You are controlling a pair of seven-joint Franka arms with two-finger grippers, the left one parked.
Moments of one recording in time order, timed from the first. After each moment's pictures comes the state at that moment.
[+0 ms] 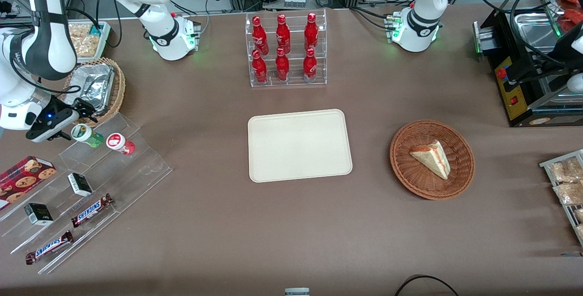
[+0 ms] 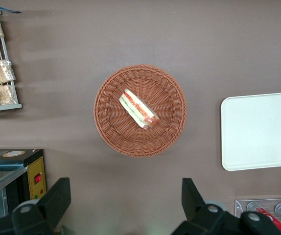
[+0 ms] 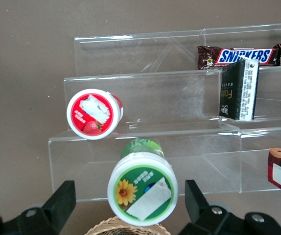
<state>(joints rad) -0.26 -0.11 -0.06 -2.32 0.04 2.27 -1.02</state>
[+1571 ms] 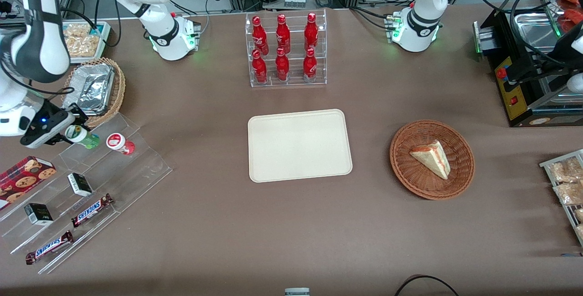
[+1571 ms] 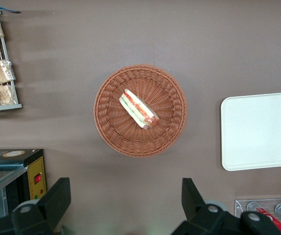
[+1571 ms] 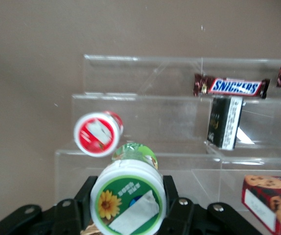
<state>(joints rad) -0.20 -0.08 -0.05 -2.14 0.04 2.09 -1.02</state>
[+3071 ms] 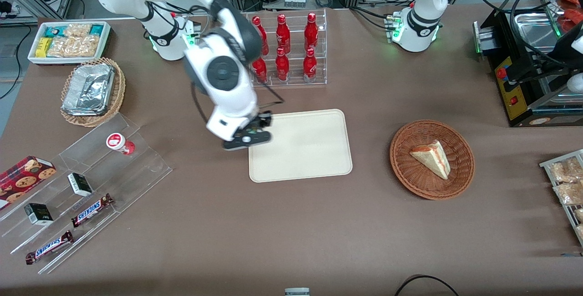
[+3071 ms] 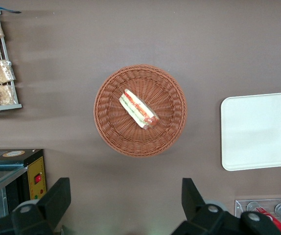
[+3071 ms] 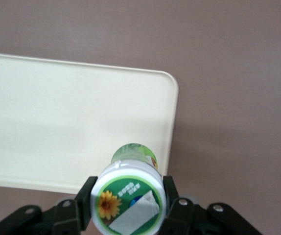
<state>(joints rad) 0.71 0.44 -0.04 -1.57 0.05 1.99 0.52</state>
